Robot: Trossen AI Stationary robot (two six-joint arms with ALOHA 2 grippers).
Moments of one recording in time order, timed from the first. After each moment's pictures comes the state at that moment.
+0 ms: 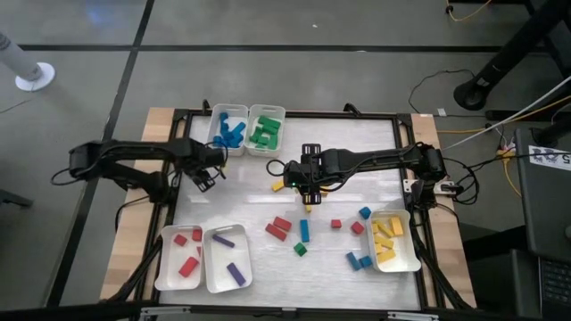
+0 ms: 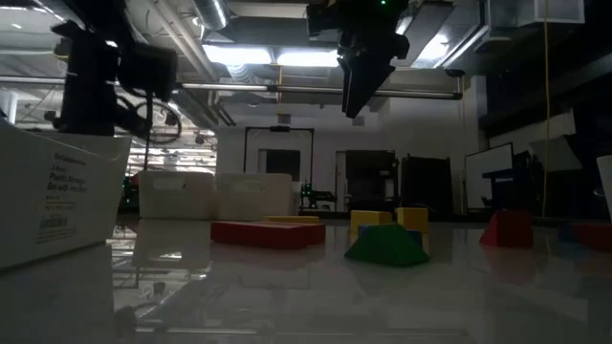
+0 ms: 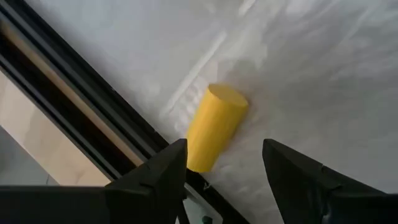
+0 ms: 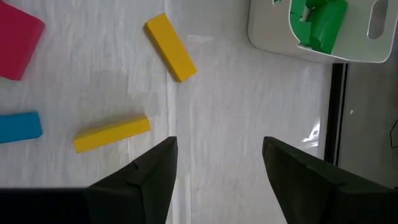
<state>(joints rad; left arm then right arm) 0.31 1.18 0.66 -1.16 -0.34 -0.42 0.07 1.91 1.77 -1.15 0.38 -0.05</state>
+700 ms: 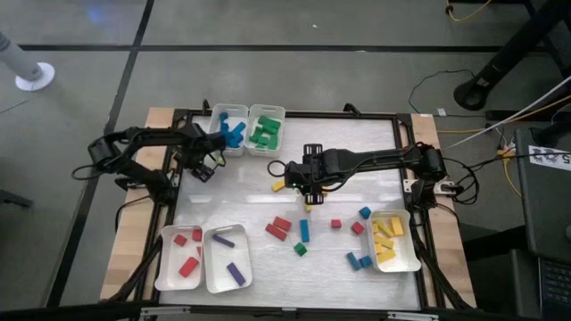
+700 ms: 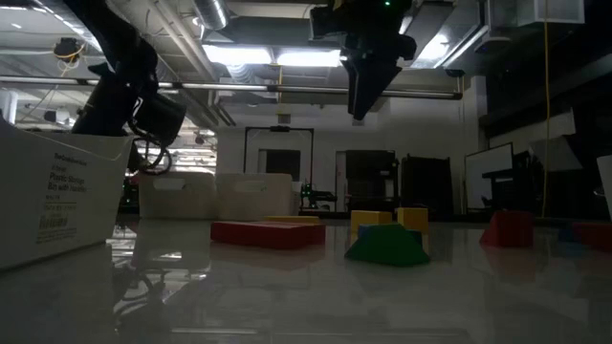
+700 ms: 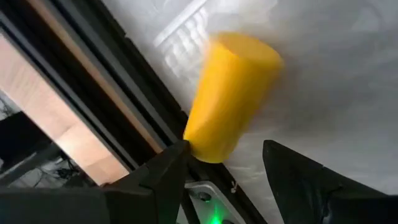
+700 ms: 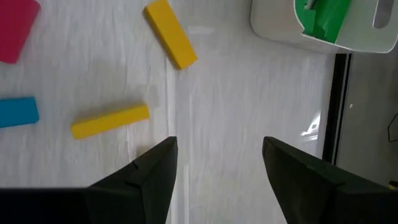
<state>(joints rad) 0.65 1.42 0.66 -1.14 -0.30 -0.37 0.07 1.91 1.77 -1.19 0.38 -0.05</state>
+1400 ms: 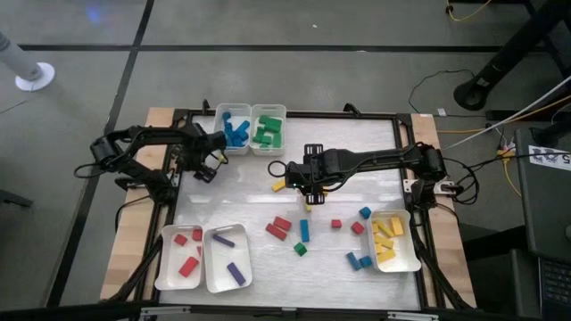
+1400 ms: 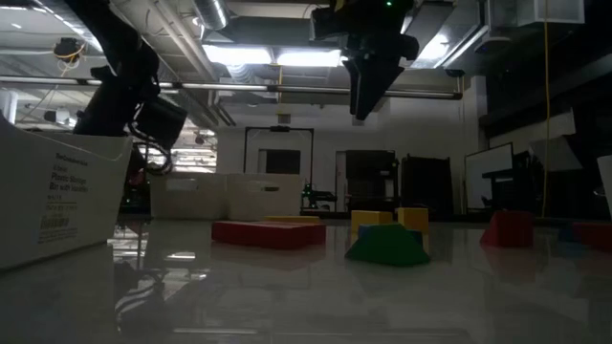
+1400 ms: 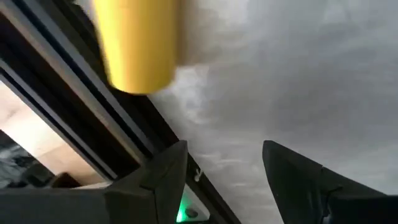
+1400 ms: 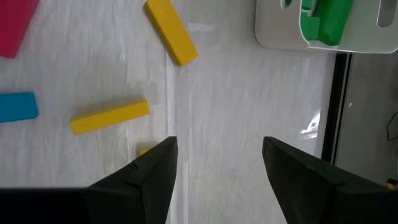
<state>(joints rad) 0.66 1.44 0.66 -1.12 -0.17 -0.43 0.07 1.91 1.77 -1.21 0.38 -0.05</state>
